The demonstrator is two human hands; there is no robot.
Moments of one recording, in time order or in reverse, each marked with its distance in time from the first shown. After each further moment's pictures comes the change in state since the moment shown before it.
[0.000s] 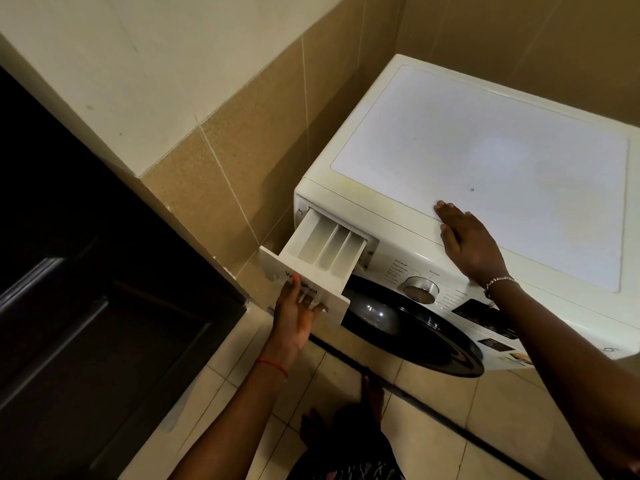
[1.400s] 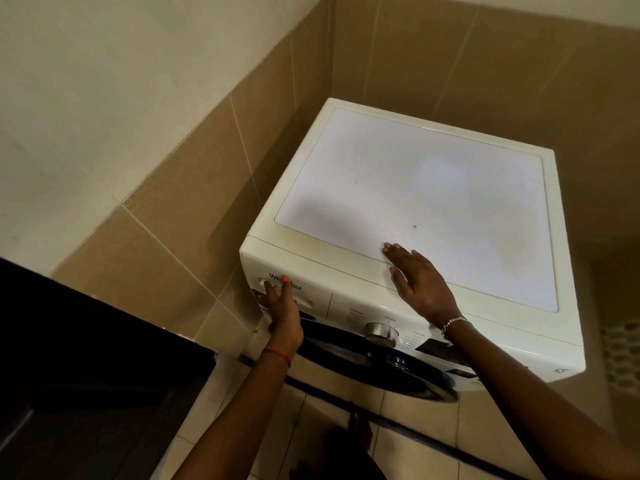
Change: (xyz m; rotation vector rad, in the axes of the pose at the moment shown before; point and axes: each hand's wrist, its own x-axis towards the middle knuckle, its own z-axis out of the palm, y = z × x) left_hand 0.099 -0.011 0.093 0.459 0.238 0.239; right_hand 0.002 0.016 0.007 0.056 0.017 -0.008
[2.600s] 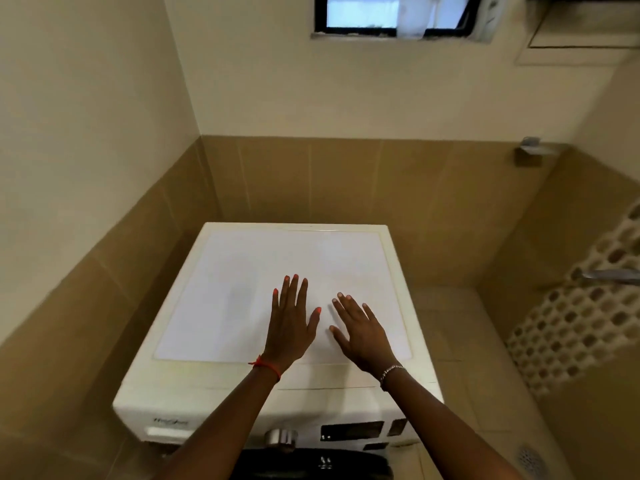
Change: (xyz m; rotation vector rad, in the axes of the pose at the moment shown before) left_hand -0.104 0.059 0.213 1.381 -0.584 1.209; right_hand -0.029 0.051 -0.111 -0.284 0.074 0.298
